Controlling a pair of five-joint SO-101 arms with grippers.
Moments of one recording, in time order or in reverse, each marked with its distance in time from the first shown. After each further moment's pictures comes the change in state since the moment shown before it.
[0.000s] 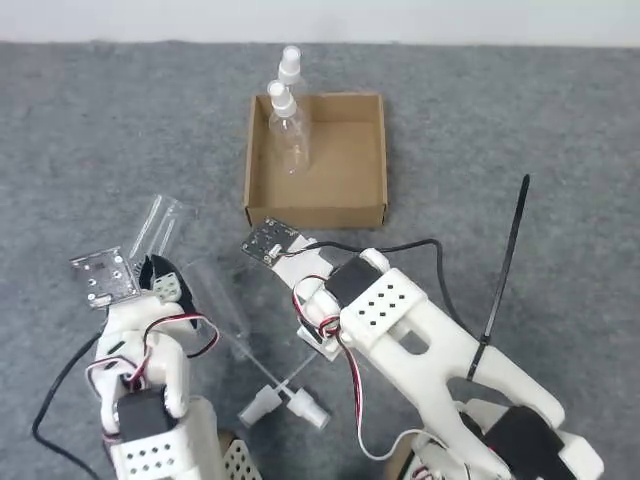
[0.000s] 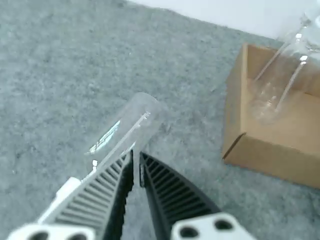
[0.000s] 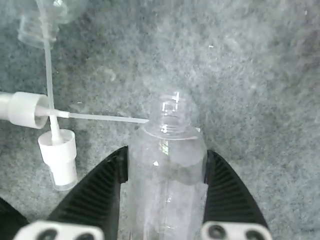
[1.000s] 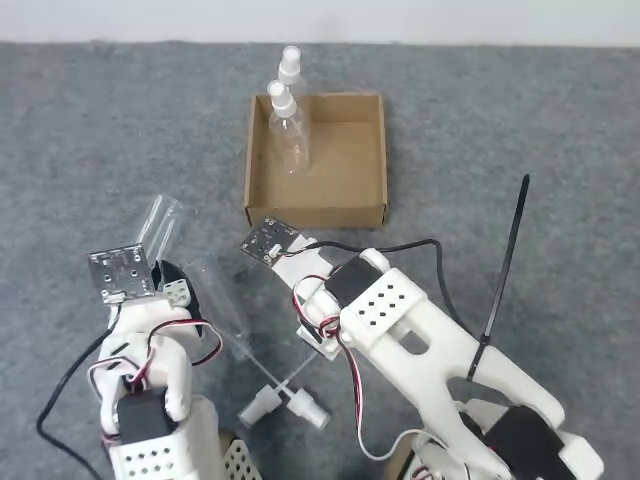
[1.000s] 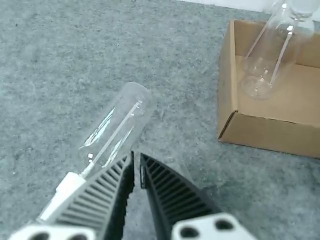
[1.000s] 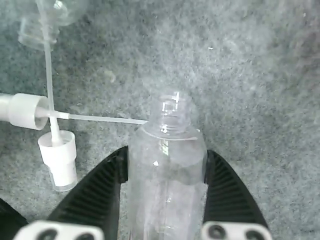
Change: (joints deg) left arm 2.3 0.0 -1.8 5.0 -4.4; right arm 0.0 0.0 0.0 -0.2 0.0
